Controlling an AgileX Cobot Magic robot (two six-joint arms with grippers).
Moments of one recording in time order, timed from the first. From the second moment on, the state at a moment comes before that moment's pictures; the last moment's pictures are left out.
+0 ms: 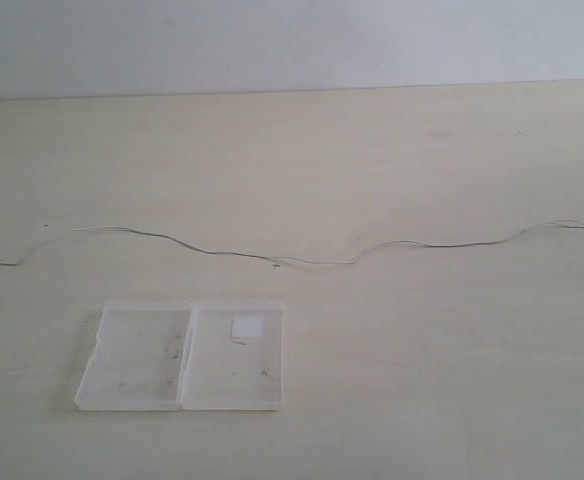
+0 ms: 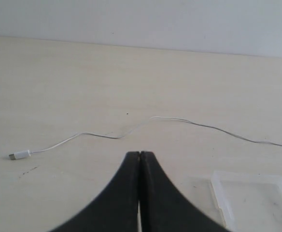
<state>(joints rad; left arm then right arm) 0.06 0.01 0.00 0.00 0.37 -0.09 -0.01 0.01 0.00 0.06 0.27 0.07</state>
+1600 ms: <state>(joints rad) 0.06 0.01 0.00 0.00 0.37 -0.09 -0.01 0.75 -0.92 0.30 0.17 -0.12</state>
